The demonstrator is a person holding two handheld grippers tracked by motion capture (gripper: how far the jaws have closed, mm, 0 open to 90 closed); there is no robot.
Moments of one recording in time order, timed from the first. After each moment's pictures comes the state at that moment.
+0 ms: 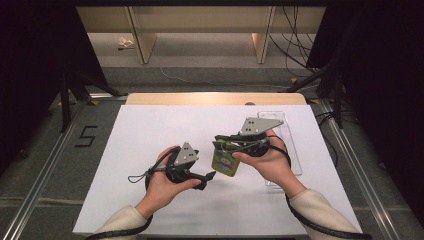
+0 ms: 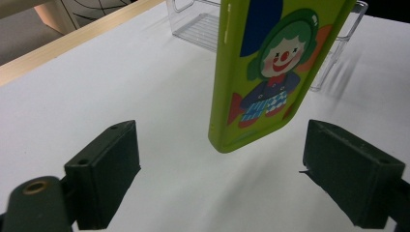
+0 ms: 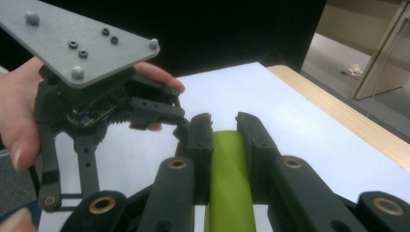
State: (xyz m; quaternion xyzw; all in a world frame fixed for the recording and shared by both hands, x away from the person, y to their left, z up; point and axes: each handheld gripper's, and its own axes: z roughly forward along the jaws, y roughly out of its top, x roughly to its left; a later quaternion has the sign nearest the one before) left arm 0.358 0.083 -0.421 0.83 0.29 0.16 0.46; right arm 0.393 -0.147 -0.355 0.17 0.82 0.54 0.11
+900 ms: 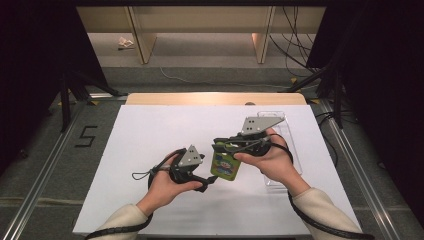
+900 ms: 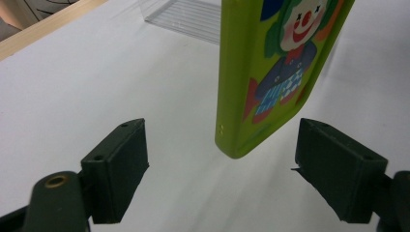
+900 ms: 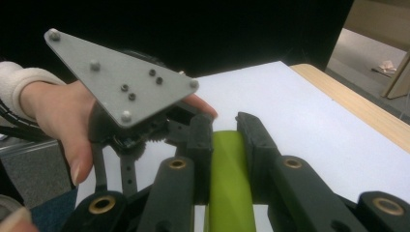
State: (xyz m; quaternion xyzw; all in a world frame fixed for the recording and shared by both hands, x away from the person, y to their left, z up) left arm 0.366 0.077 -0.436 0.85 0.24 0.13 0.45; right arm 0.392 -0.148 -0.349 0.15 0.83 0.54 0.07
